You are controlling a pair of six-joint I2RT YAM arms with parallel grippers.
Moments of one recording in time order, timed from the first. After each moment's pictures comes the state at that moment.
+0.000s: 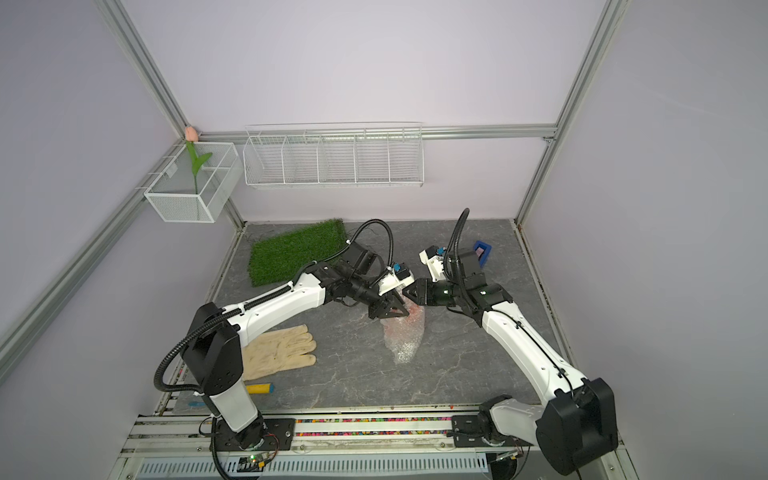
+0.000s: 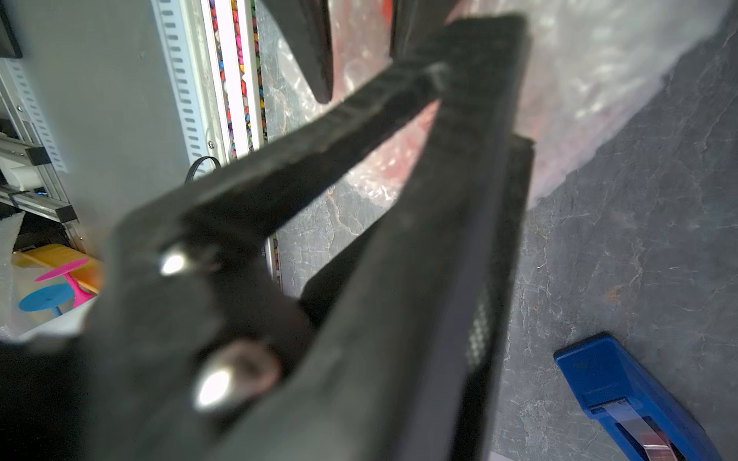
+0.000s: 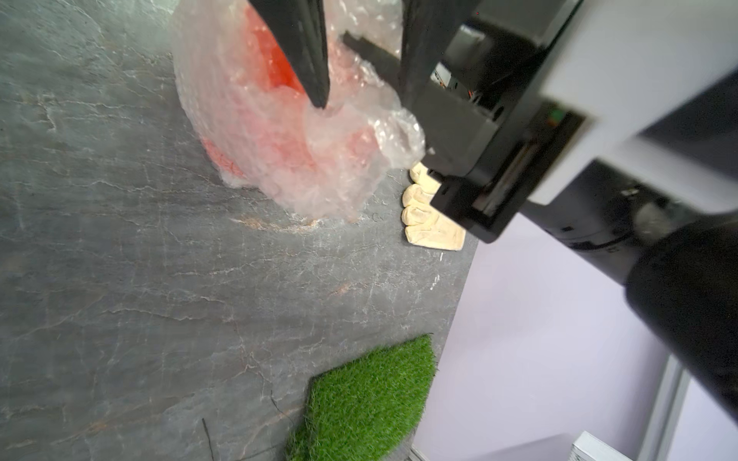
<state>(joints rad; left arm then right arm) -0.82 1.77 1.42 -0.53 0.78 0.30 0.38 1.26 0.98 -0.47 -0.63 0.42</state>
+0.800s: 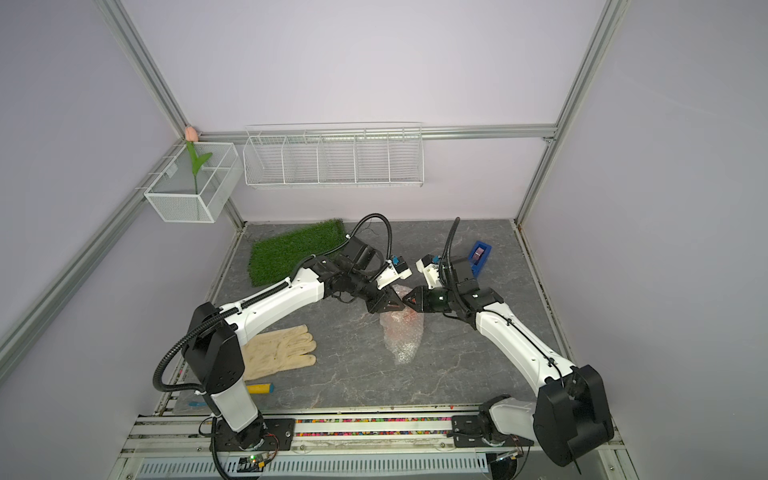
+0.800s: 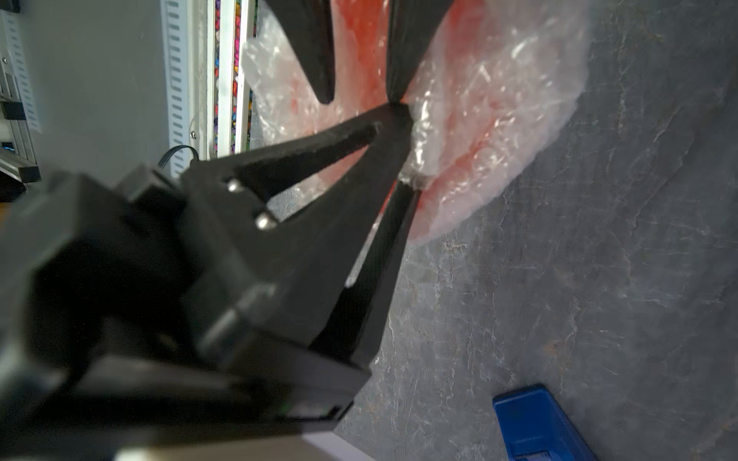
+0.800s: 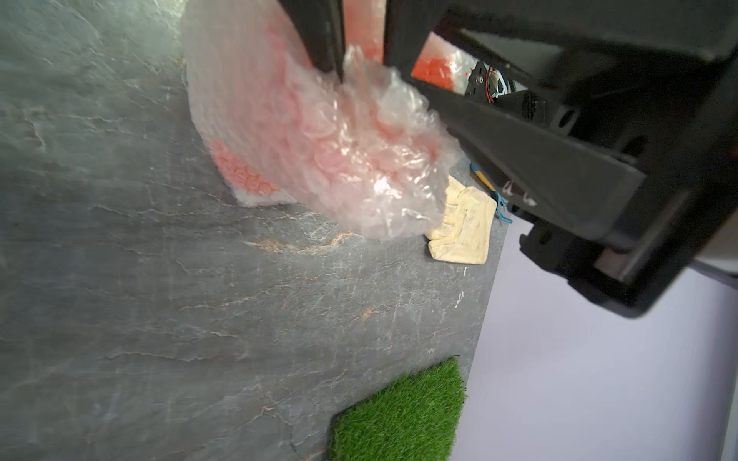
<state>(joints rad) -0.81 1.79 1.51 -0.66 0.62 0.23 0.37 1.26 0.91 -0.44 -0.62 0.43</state>
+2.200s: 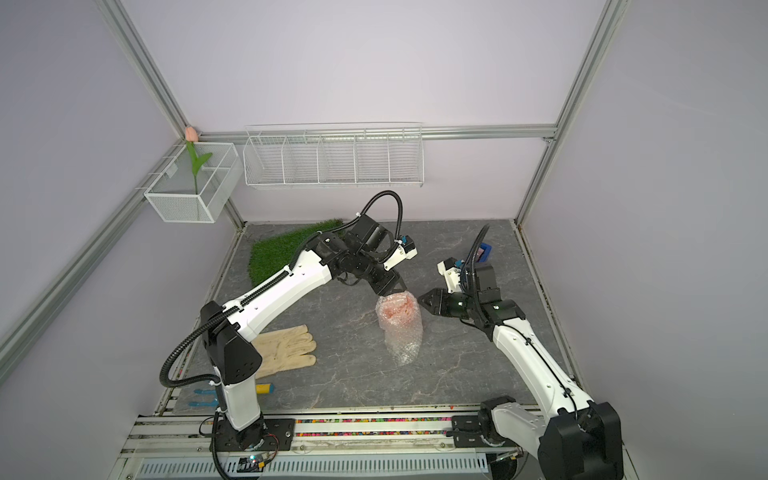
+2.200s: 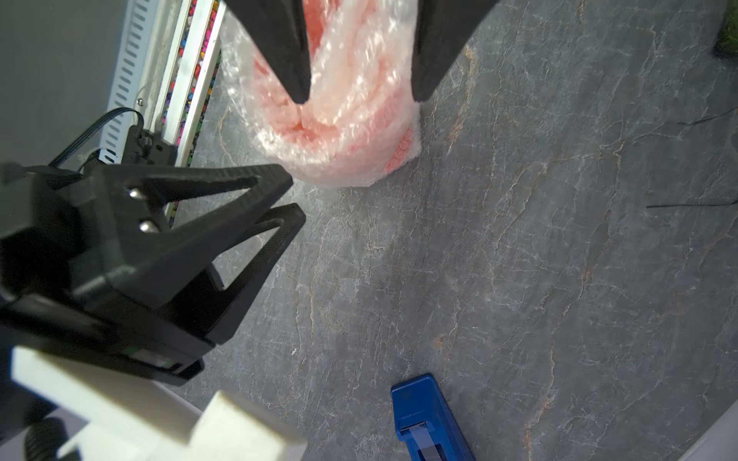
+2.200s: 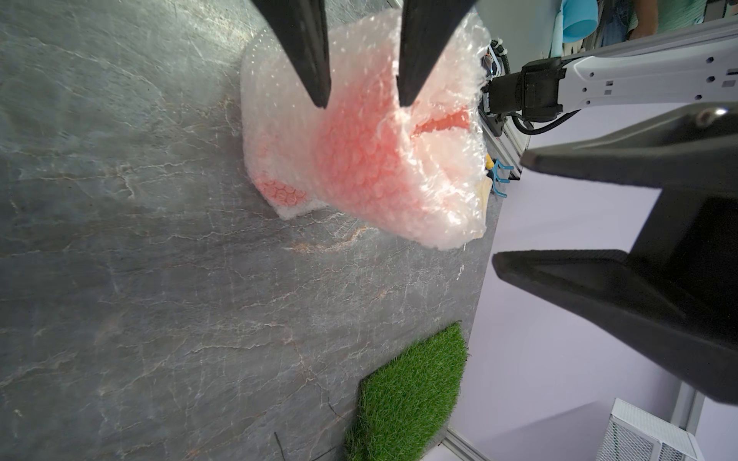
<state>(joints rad) -0.84 1.89 1.93 -0.98 0.33 0.14 0.25 1.12 0.82 -0.46 -0.65 0.43</state>
